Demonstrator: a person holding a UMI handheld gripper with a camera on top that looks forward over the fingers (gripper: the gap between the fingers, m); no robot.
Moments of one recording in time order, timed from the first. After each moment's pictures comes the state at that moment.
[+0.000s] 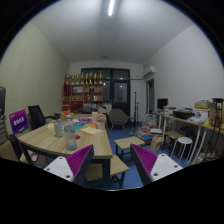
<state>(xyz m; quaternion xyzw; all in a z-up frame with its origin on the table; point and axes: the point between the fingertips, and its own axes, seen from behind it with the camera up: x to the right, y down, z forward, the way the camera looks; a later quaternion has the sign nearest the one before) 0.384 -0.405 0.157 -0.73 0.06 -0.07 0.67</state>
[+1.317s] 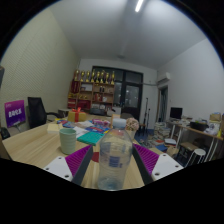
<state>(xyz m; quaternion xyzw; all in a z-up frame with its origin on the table) 0.187 -0.066 0.124 -0.72 0.01 -0.10 0.68</state>
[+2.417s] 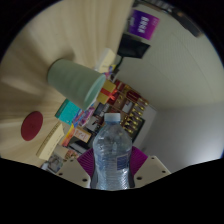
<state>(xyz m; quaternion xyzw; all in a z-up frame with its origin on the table) 0.107 0.125 0.211 -0.33 -0.58 -0.65 0.37</state>
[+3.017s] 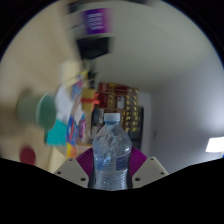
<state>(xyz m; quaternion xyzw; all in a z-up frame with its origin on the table) 0.094 0.138 0.258 -0.45 -0.50 -0.54 0.51</state>
